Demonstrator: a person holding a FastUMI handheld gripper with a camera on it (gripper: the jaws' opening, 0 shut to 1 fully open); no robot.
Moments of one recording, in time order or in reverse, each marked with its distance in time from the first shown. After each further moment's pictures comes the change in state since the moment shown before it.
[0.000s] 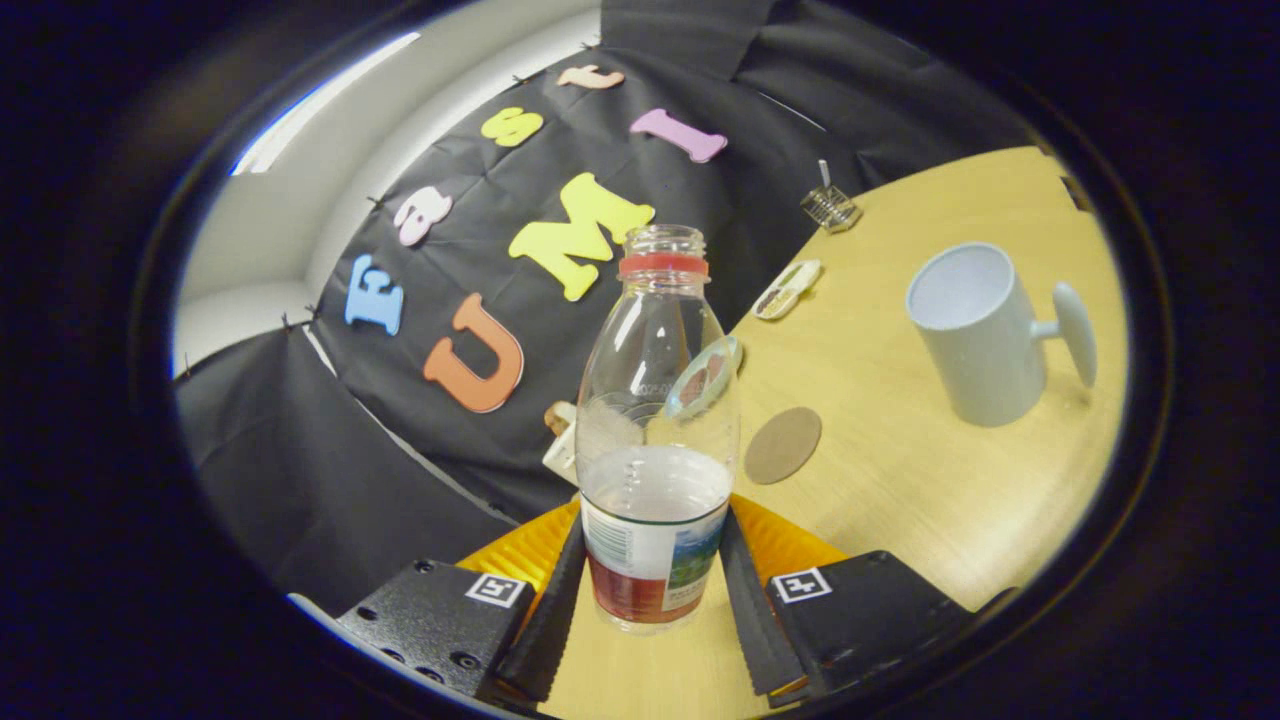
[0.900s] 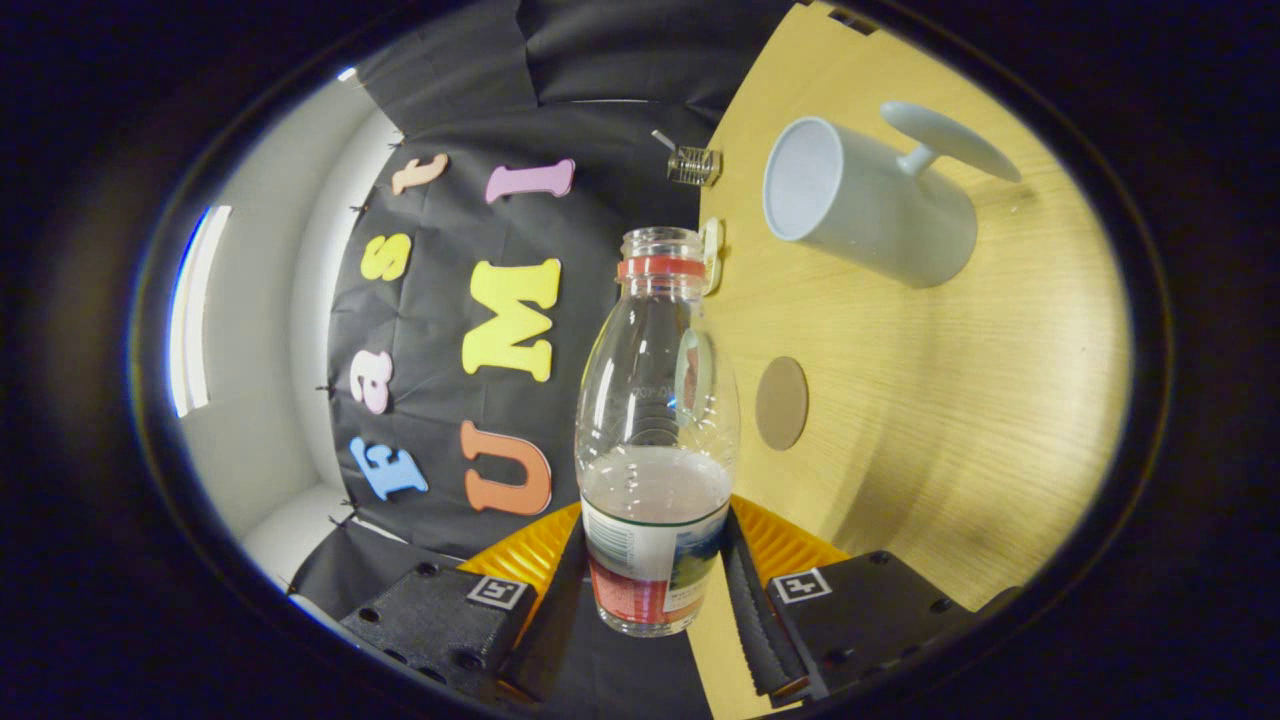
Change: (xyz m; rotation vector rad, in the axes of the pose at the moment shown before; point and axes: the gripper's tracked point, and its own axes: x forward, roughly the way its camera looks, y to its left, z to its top) arm 0.001 -0.002 0.025 0.554 -0.080 0.010
